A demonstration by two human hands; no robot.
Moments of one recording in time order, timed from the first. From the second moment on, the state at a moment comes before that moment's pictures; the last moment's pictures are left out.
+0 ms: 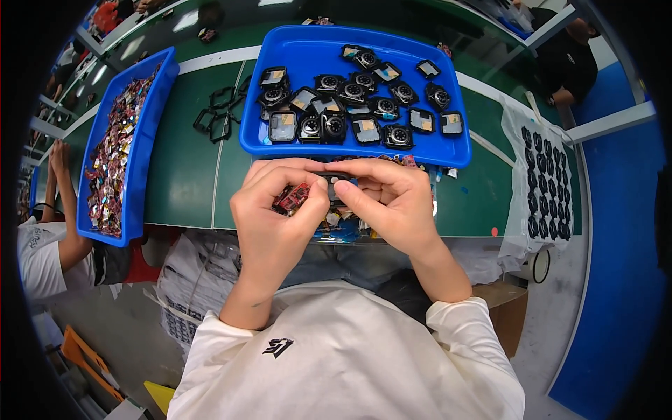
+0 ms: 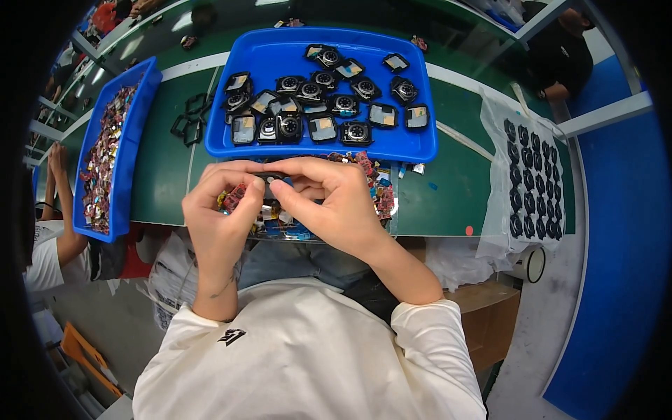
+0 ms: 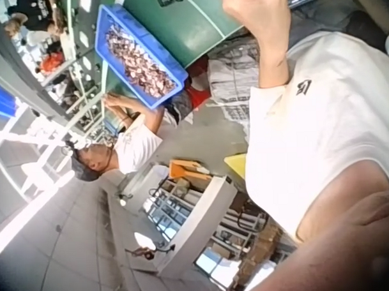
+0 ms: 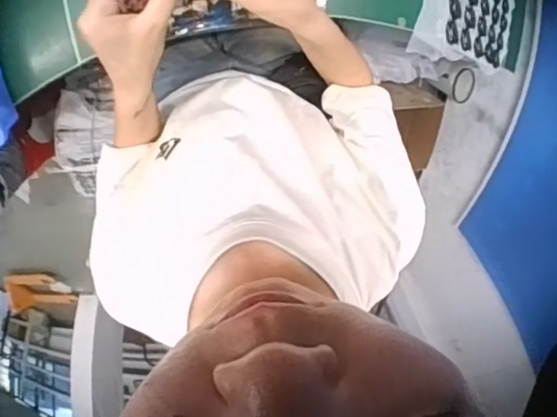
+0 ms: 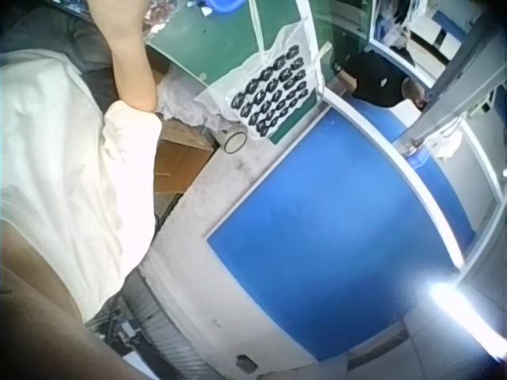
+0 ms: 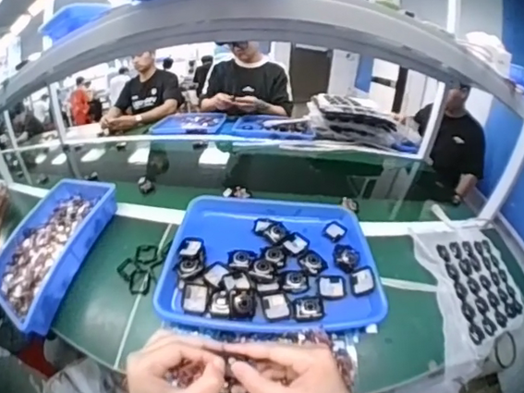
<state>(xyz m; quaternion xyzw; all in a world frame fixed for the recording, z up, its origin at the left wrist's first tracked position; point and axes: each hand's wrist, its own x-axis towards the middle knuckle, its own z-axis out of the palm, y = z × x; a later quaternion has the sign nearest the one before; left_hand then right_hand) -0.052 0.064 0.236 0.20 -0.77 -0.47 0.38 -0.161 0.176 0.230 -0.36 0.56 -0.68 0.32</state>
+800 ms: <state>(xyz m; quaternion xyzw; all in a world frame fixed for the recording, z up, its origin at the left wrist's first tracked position) -0.037 0.065 0.233 0.17 -0.74 -0.55 0.35 -0.160 0.171 0.230 -0.28 0.54 -0.74 0.30</state>
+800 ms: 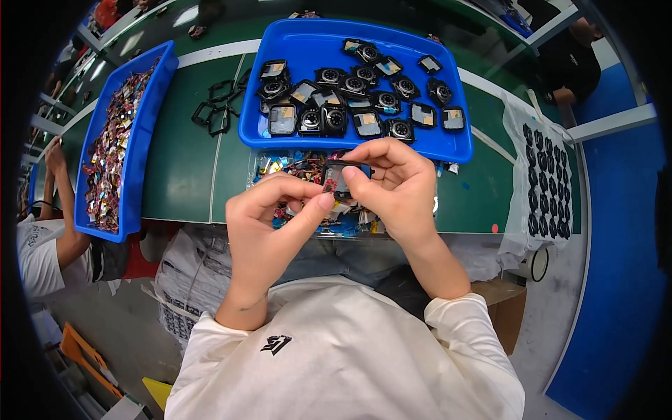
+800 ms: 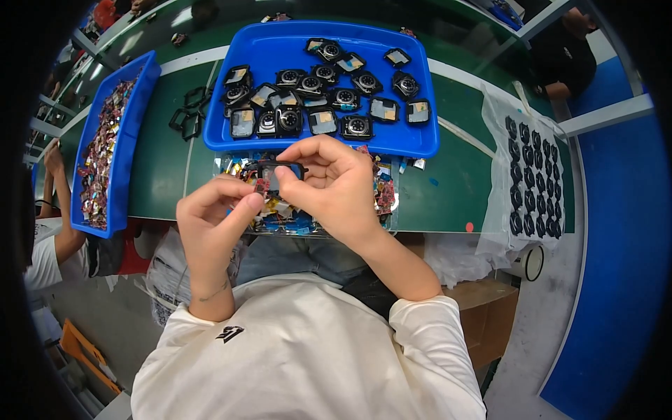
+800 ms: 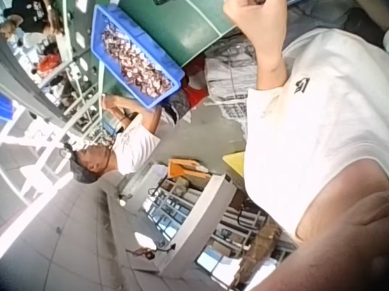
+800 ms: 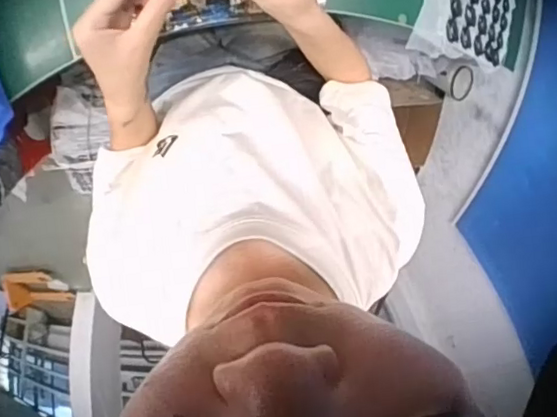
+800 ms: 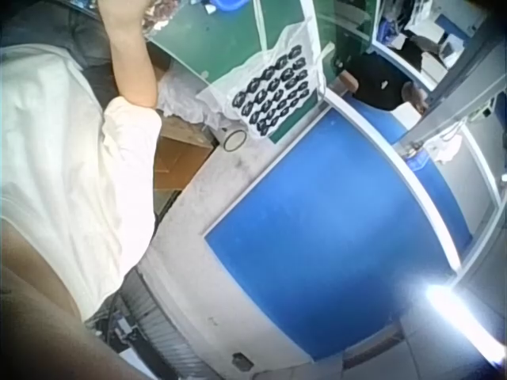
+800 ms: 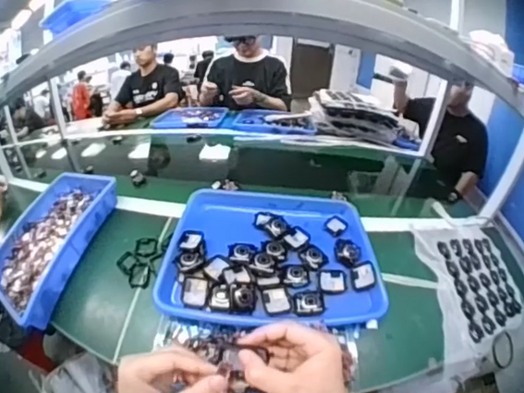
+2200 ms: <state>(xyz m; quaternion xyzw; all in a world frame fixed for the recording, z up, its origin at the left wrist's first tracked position) -0.051 0.052 0.236 0.17 -0.67 -0.69 0.21 -0.192 0.196 0.254 -0.62 0.59 -0.50 0.11</state>
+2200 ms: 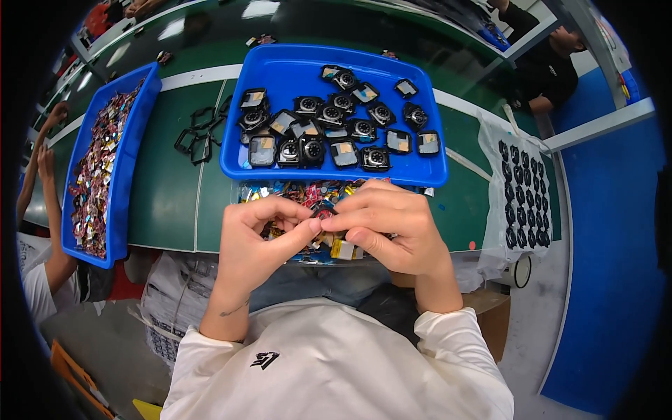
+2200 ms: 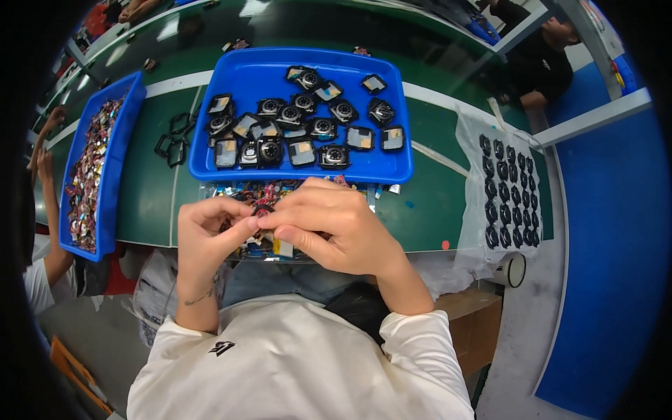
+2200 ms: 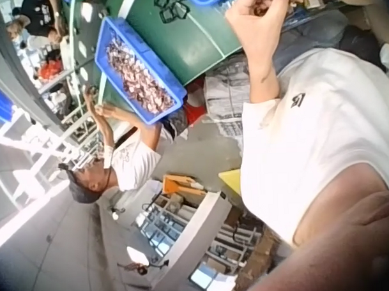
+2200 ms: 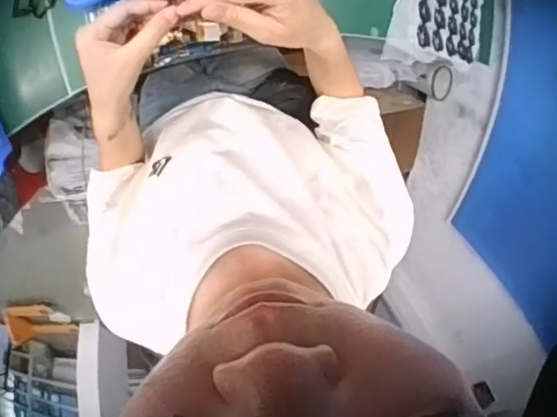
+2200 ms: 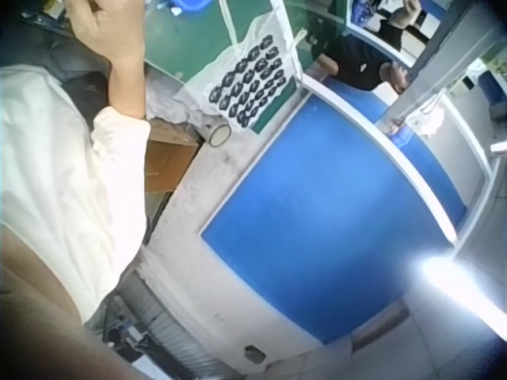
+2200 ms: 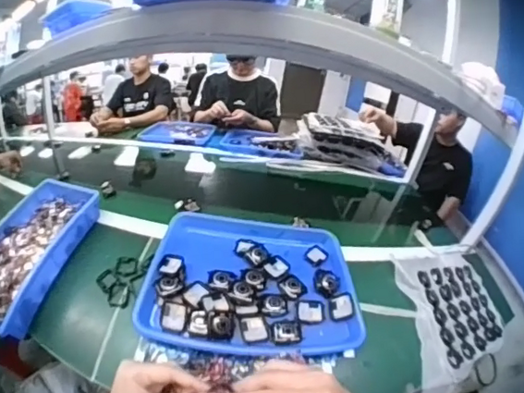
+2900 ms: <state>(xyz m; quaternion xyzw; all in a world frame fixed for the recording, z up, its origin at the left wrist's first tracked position) -0.033 0.001 0.179 0.33 -0.73 -0.40 0.45 -0.506 0.221 0.218 -0.10 0.93 -0.35 -0.03</state>
